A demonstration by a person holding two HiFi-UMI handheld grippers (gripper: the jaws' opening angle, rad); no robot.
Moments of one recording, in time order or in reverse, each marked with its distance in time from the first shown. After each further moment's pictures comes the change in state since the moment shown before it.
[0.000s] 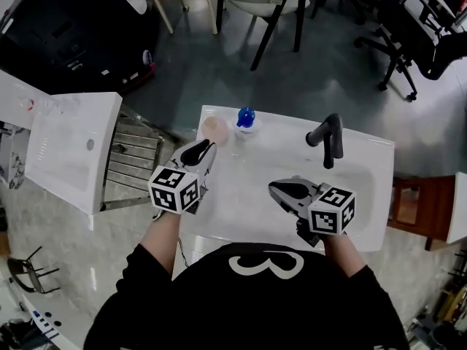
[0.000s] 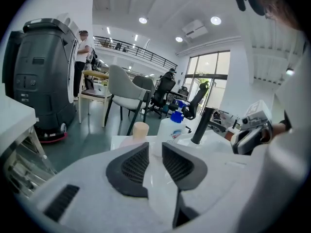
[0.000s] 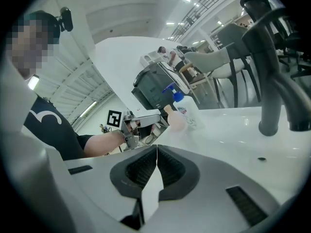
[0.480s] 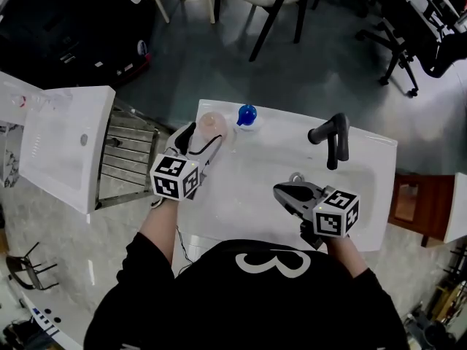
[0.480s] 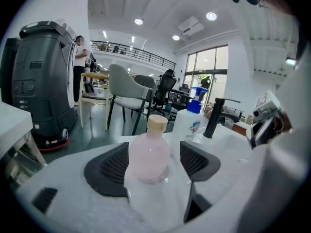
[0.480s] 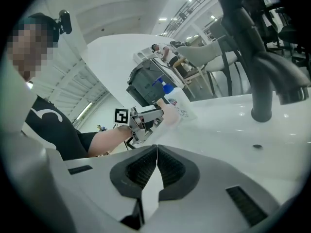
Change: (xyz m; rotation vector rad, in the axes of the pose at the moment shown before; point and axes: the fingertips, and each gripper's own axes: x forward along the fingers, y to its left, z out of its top) left arm 0.035 0.036 -0.014 0.072 -0.007 0.041; right arm 0.001 -0.021 -0.022 0.068 0.039 -0.025
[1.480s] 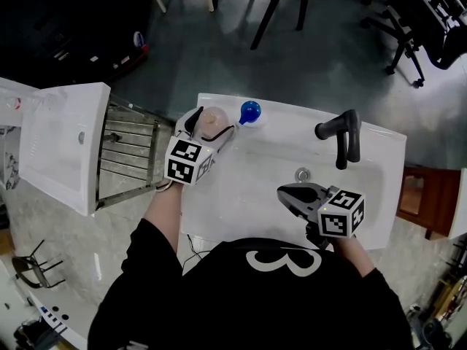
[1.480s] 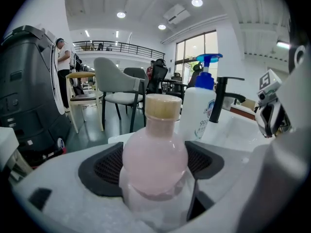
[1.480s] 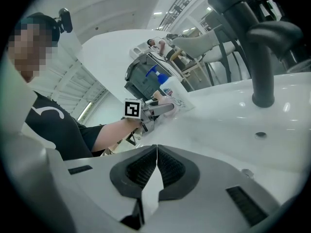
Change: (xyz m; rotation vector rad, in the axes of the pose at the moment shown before) left arm 0.053 0.004 -0.019 0.150 0.097 -0.043; right arm 0.008 -0.011 -0.020 0.051 0.066 0.016
